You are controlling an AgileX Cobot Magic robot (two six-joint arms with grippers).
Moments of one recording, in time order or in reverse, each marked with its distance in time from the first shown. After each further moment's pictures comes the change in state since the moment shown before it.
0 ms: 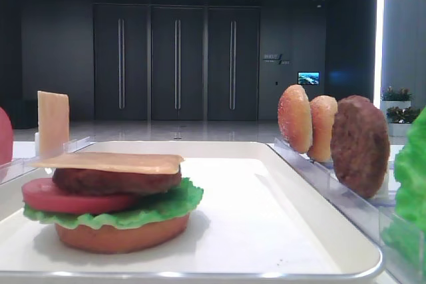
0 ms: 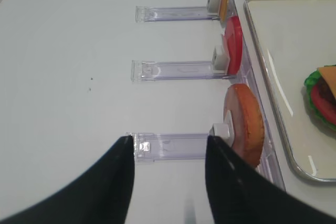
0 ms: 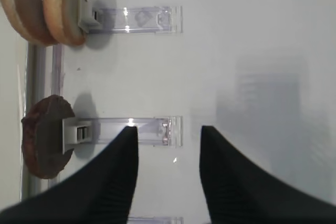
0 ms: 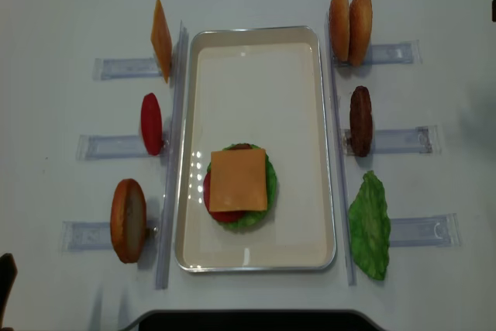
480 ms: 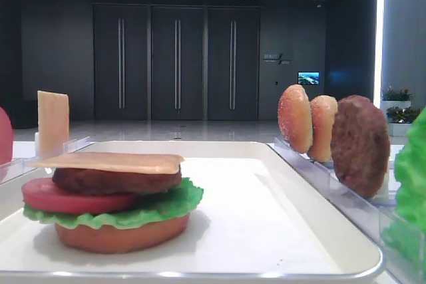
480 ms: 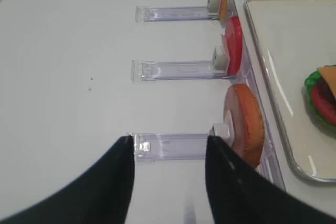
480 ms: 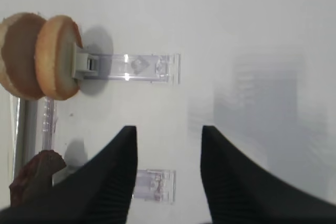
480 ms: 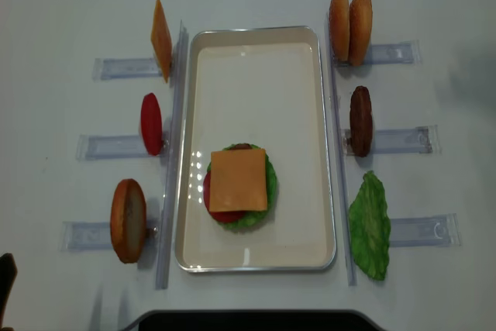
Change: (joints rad) left arm 0.000 0.000 0.000 0.000 0.000 0.000; right arm 0.000 0.272 -0.310 0.000 0.053 -0.035
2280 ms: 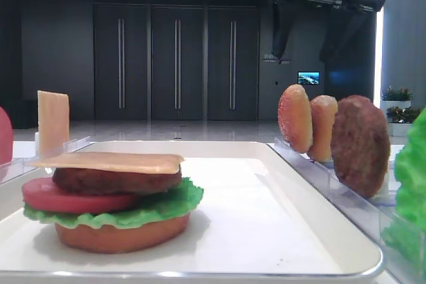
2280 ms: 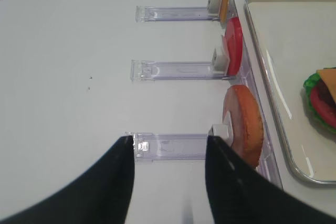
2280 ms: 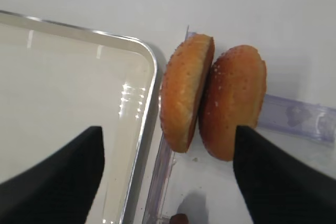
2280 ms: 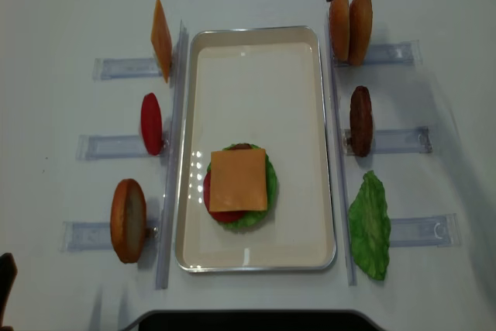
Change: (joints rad) left arm 0.000 0.000 0.000 0.000 0.000 -0.014; right arm 0.433 0.261 -0.126 -0.130 -0.132 0.288
